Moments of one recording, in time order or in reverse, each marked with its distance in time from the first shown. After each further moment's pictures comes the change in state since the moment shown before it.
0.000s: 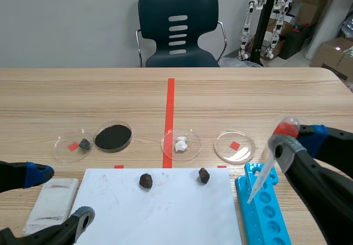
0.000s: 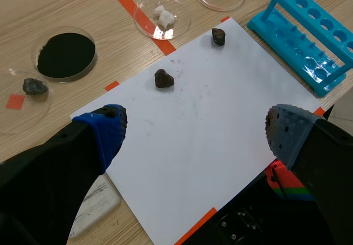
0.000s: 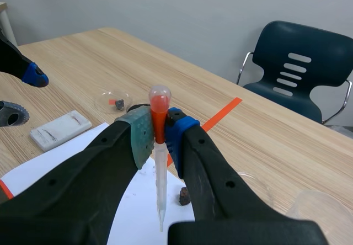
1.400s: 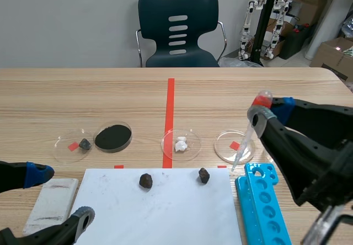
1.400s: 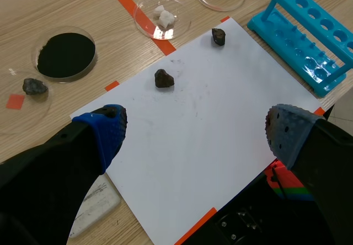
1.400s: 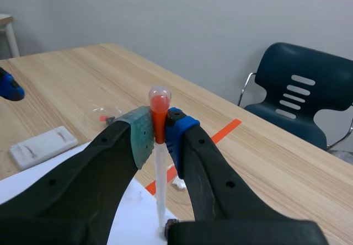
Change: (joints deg) left arm 0.0 0.0 0.0 0.0 0.0 0.0 0.0; right arm 17.3 0.0 -4.3 -8.0 1.1 4.5 -2.8
